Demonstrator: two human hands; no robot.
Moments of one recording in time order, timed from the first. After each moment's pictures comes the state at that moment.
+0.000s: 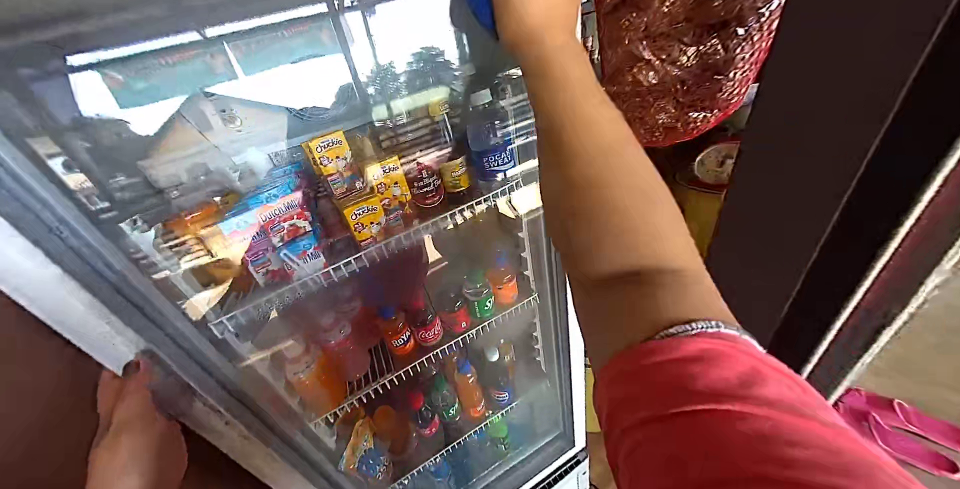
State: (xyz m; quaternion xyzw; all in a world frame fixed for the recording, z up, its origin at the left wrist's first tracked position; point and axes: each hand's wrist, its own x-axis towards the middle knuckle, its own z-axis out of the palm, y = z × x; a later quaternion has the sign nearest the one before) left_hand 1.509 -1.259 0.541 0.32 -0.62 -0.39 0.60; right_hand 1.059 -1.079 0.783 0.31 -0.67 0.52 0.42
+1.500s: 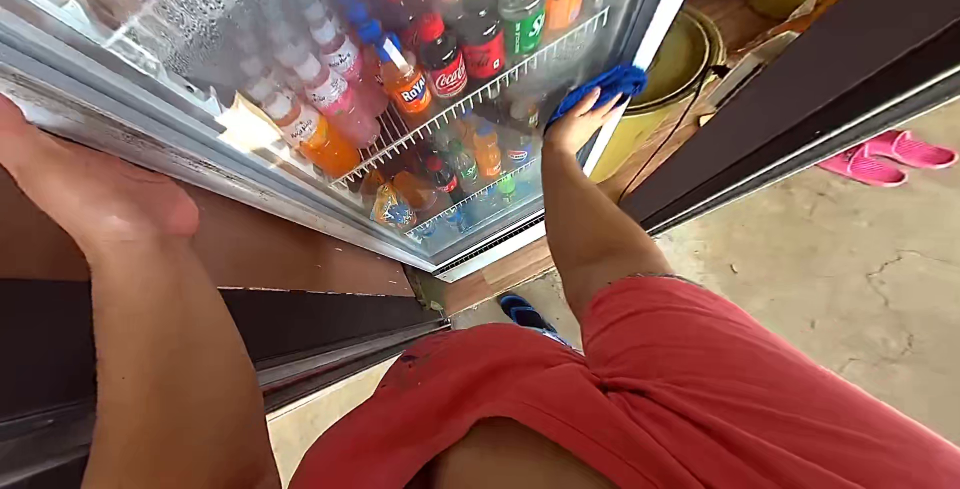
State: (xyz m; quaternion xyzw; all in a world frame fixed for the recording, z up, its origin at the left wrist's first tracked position) left_hand 1.523 -1.266 0.536 0.25 -0.66 -0.46 0.54; right_hand 1.152 -1.094 0.240 -0.06 -0.77 0.63 0.09
